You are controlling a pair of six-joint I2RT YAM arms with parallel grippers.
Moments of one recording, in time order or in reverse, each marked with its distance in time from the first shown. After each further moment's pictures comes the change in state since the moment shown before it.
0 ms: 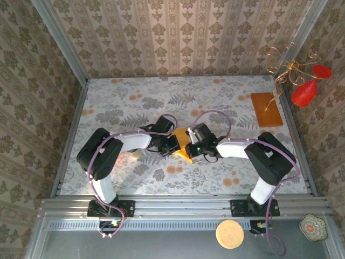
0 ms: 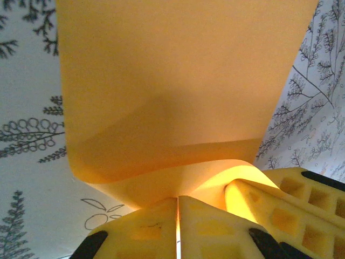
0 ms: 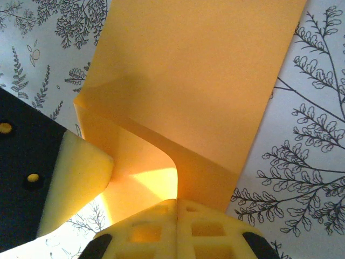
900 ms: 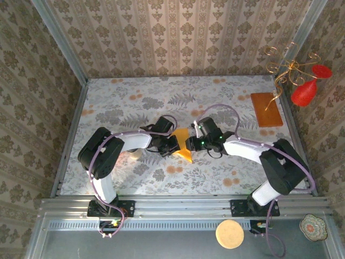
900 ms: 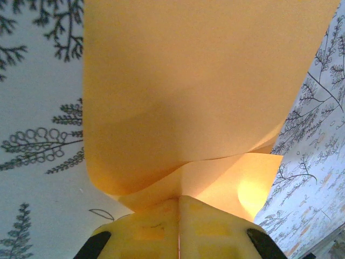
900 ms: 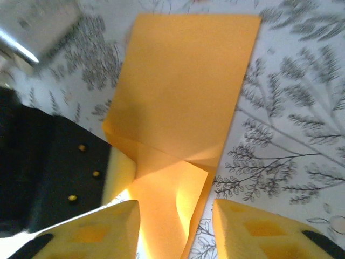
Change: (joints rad) left arm 0.008 0.019 0.000 0.003 0.001 0.000; right arm -0.051 -0.161 0.052 -0.170 0.005 0.076
